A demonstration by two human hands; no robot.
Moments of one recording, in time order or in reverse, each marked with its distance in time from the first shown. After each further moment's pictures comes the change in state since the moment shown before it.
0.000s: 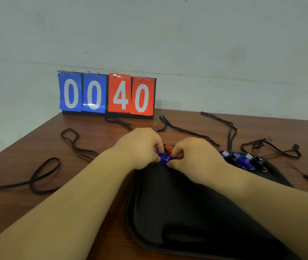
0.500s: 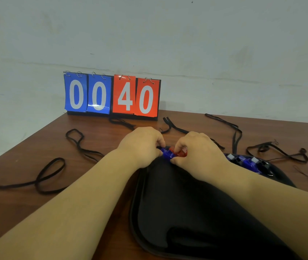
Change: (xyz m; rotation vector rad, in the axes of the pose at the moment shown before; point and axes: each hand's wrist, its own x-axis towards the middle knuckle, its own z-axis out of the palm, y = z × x) left_hand 0.010 -0.008 0.000 -0.021 0.069 -0.025; right_hand 0.015 0.008 0.005 -0.057 0.146 -0.045
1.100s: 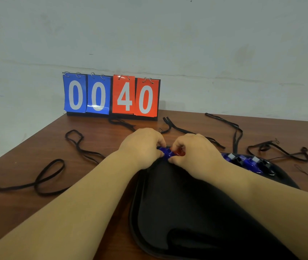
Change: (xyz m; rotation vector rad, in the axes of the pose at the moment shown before) left_hand 0.003 0.002 0.002 0.027 -0.022 -0.006; right_hand 0.008 0.000 0.006 0.073 -0.039 0.012
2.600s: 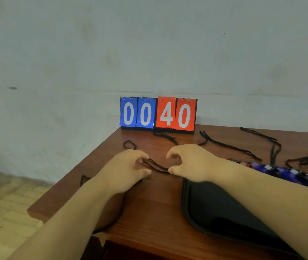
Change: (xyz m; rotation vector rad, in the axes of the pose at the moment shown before) left_hand -0.157 -0.098 -0.038 -0.082 0.241 -0.187; right_hand -0.018 -0.109 -0.014 0.073 -0.207 -0.314
